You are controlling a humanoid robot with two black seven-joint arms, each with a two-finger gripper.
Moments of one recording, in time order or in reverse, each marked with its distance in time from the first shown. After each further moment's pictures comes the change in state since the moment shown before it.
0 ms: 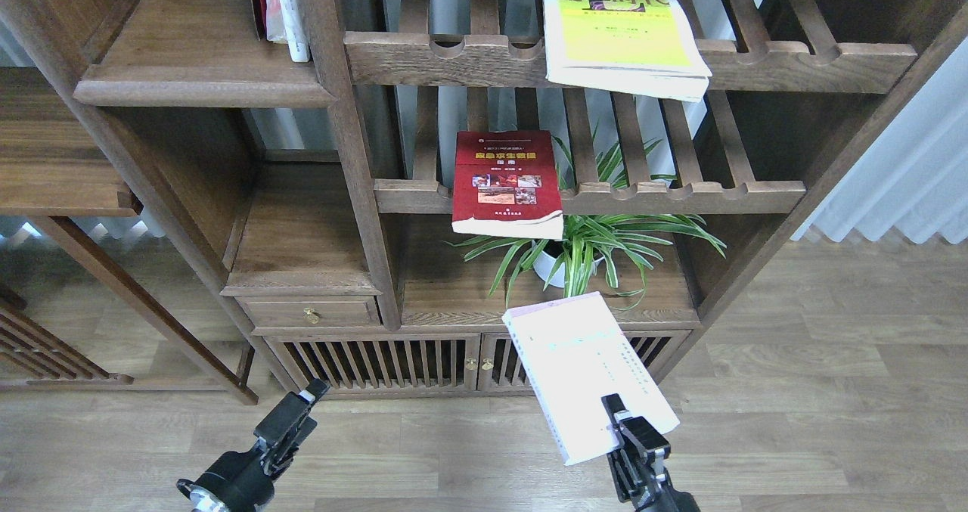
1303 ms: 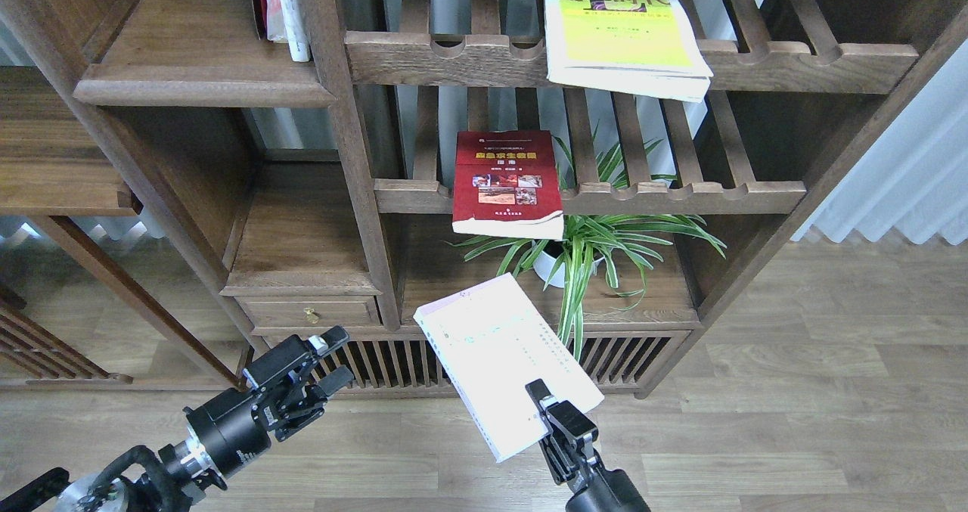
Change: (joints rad) left arm 0.056 0.152 -0.052 -0.255 -0.352 0.000 0.441; right arm 0.119 0.046 -0.126 -0.021 0.021 0.000 -0.012
